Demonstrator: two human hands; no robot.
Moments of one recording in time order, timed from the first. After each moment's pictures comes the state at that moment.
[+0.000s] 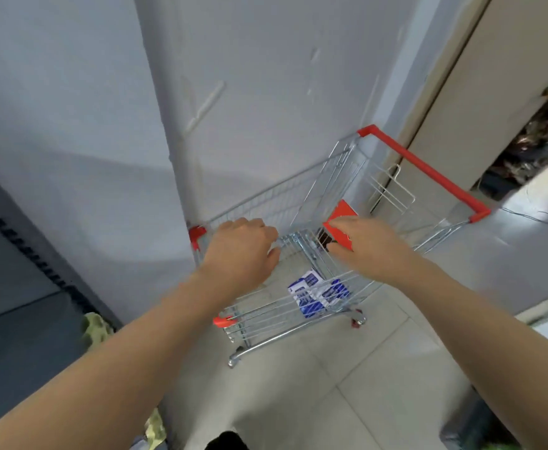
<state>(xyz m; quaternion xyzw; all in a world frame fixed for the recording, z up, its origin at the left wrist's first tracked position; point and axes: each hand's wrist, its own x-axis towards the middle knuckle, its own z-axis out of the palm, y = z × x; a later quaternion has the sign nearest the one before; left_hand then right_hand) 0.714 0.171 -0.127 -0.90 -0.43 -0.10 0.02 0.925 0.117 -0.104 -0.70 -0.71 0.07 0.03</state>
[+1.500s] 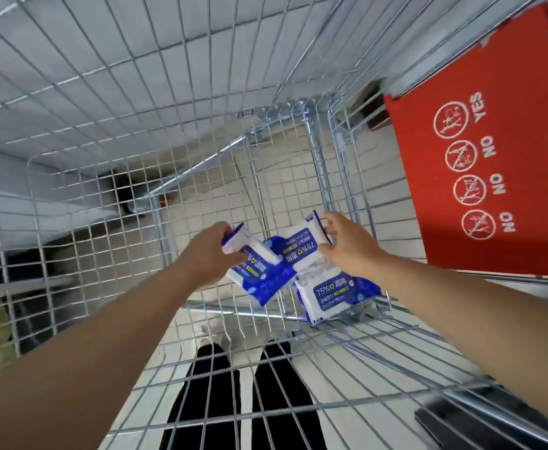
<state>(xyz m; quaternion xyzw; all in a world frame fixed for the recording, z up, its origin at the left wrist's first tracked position) 0.942 0.428 -0.671 -0.58 -0.64 0.06 -0.50 1.190 0.412 -0.664 -0.71 -0.51 0.48 -0.05</state>
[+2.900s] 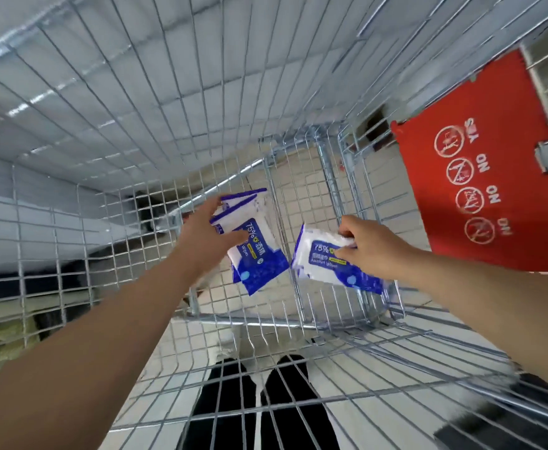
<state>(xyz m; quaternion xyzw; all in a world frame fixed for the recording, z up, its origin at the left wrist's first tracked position) 0.914 0.449 -0.624 -0.41 -0.67 -0.18 -0.59 1.183 0.423 -0.620 -0.66 -0.63 0.40 -0.07</state>
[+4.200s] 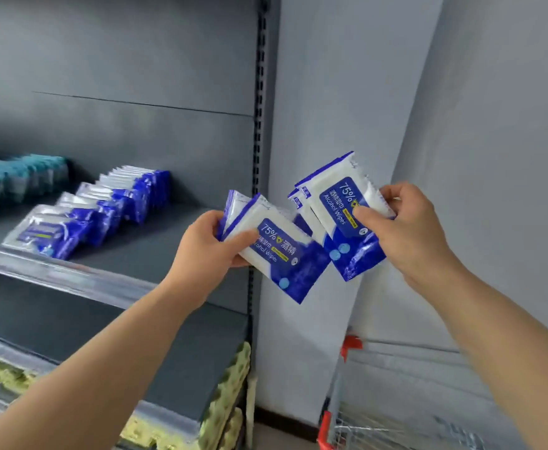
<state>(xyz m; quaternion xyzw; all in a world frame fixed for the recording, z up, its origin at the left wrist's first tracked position) 0.559 0.087 0.000 -0.37 -0.60 -0.66 -0.24 0.761 0.208 0.046 -0.37 -0.71 0.35 0.49</state>
